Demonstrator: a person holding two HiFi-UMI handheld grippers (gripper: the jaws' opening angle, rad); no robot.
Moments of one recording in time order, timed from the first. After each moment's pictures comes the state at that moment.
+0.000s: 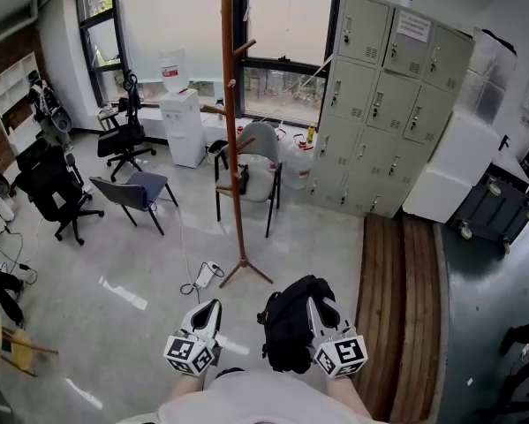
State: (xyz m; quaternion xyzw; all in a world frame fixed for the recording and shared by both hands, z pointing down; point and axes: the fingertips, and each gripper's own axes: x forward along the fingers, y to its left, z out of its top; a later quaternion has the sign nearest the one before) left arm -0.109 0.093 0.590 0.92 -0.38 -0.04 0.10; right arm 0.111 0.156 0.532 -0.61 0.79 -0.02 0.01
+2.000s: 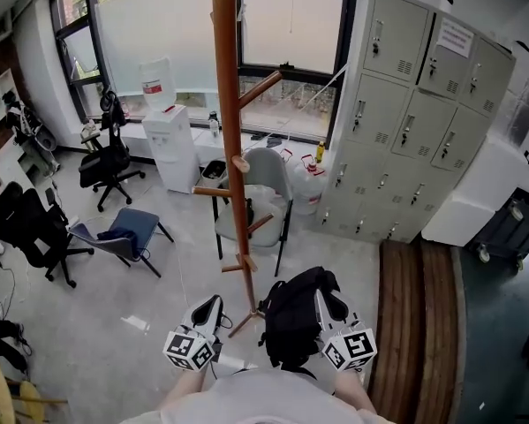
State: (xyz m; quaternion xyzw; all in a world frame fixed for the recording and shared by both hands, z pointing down) left arm -0.077 -0.310 0.589 0.93 -0.36 -0.04 0.10; right arm 0.152 -0.237 0.519 -0.62 0.78 0.00 0.02
